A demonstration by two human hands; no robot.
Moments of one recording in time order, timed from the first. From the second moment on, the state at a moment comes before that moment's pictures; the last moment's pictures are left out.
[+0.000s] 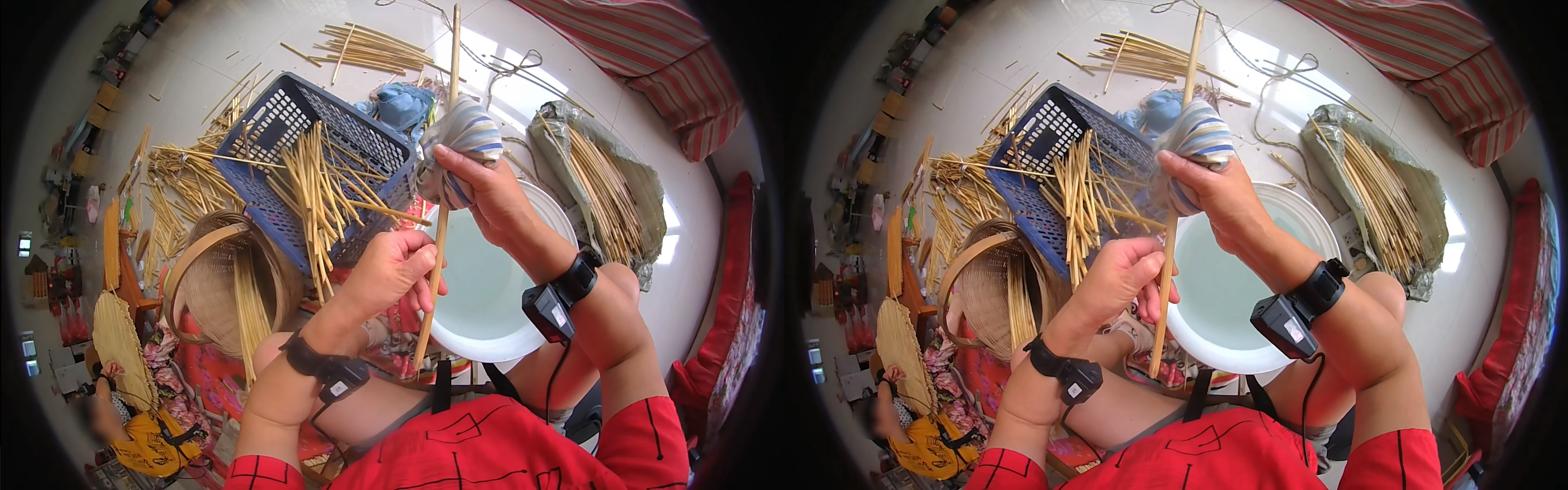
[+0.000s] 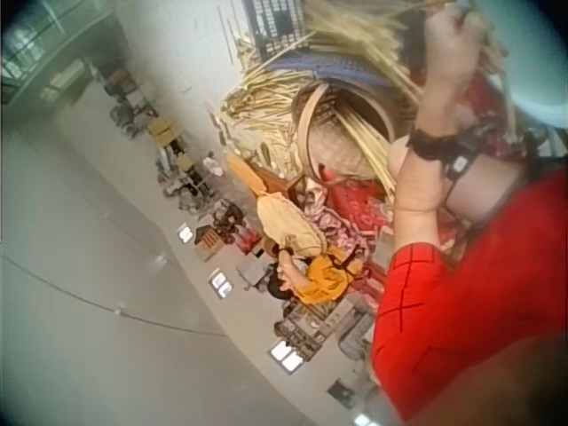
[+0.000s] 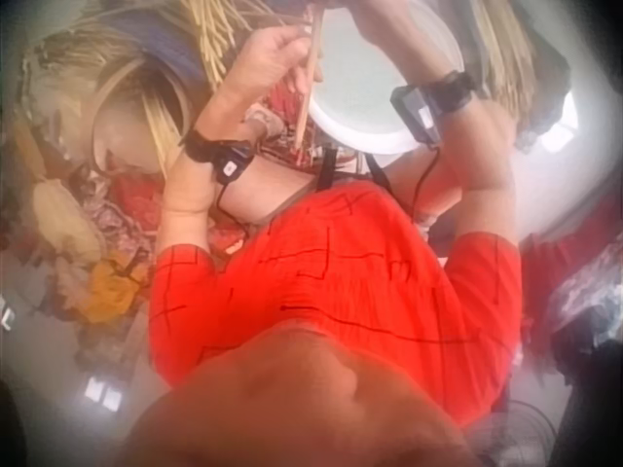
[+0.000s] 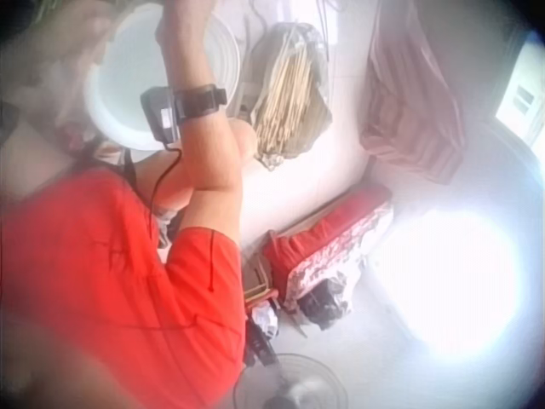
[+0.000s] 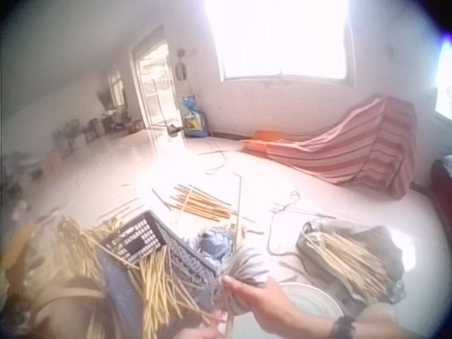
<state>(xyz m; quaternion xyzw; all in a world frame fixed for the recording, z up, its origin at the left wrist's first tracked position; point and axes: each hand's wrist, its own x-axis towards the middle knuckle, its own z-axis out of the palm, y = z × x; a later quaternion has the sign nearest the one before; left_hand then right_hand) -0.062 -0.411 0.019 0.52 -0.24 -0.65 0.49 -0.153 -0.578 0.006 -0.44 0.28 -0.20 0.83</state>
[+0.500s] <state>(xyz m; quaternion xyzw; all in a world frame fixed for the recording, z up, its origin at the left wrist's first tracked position) -0.062 -0.412 0.020 0.53 -0.25 -0.66 0.46 -0.154 -0.577 0.008 -0.44 0.27 -0.20 0.83</state>
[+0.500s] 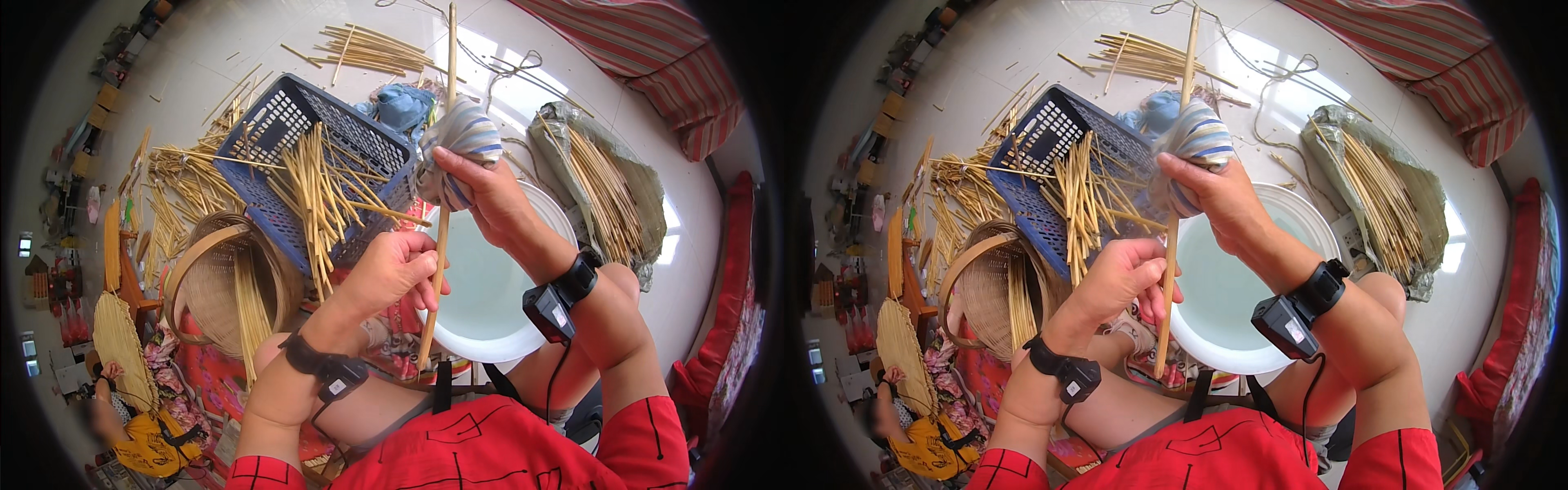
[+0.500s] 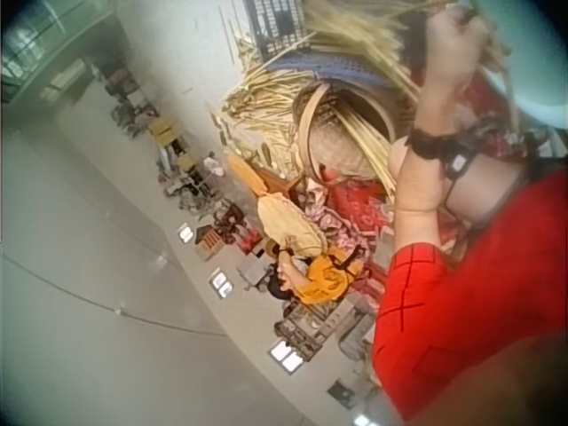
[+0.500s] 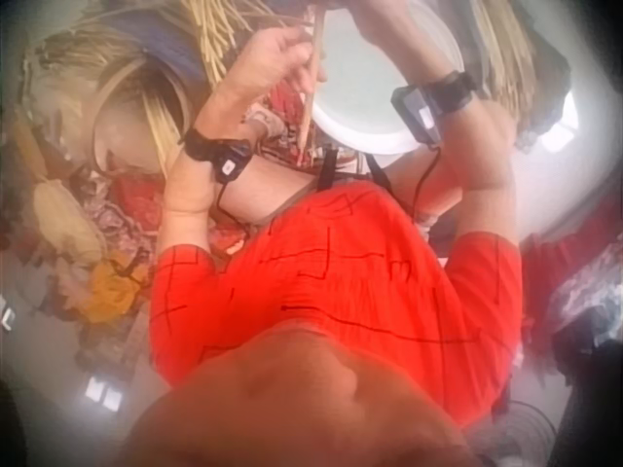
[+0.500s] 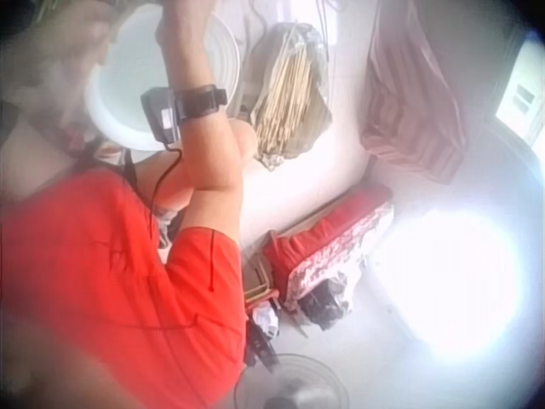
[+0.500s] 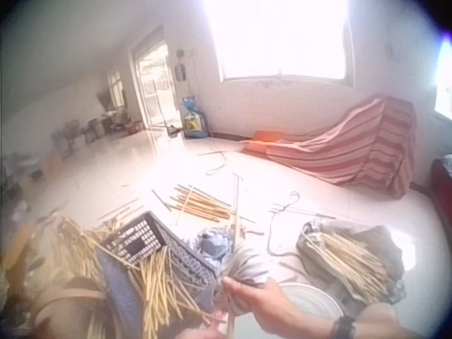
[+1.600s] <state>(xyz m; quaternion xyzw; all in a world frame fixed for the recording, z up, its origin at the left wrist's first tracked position) -0.058 -0.415 0.018 0.52 -0.31 -0.65 0.46 -0.153 -0.587 0.008 -0.40 0.31 -0.23 0.83</state>
